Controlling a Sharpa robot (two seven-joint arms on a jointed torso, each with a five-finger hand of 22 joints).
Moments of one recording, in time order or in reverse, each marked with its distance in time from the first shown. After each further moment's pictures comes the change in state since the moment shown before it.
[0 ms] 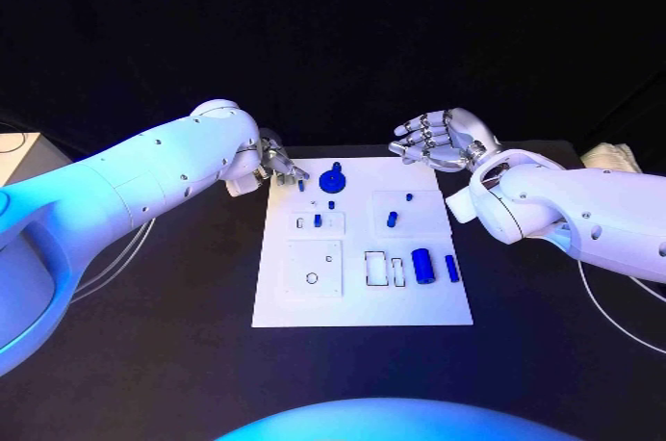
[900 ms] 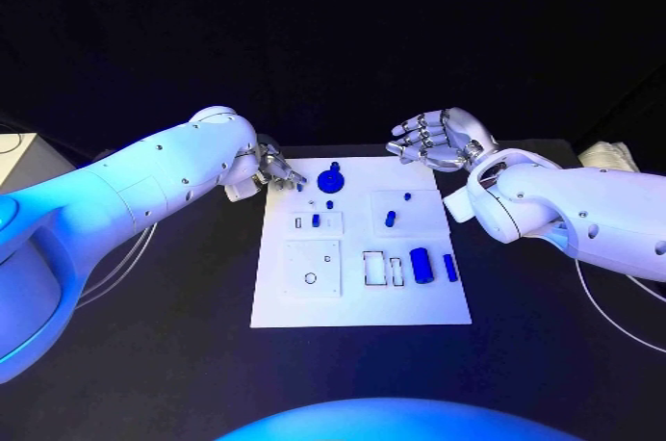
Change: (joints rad) left arm -0.017 0.016 -0.002 -0.040 0.025 0.006 0.011; left_hand 0.011 0.011 0.005 0.000 0.000 0.006 -0.001 0.000 -0.002 0.000 0.000 0.004 0.000 0.000 0.000 0.004 0.000 0.000 0.000 0.000 0.000 0.001; right arm 0.000 0.001 0.000 0.001 0.002 0.000 0.000; right_hand 0.000 0.000 0.000 0.000 0.000 0.000 0.000 0.000 -0.001 0.002 0.001 -0.004 0.000 0.000 0.000 0.000 -0.004 0.000 -0.003 -0.003 0.000 -0.004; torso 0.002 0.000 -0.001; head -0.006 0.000
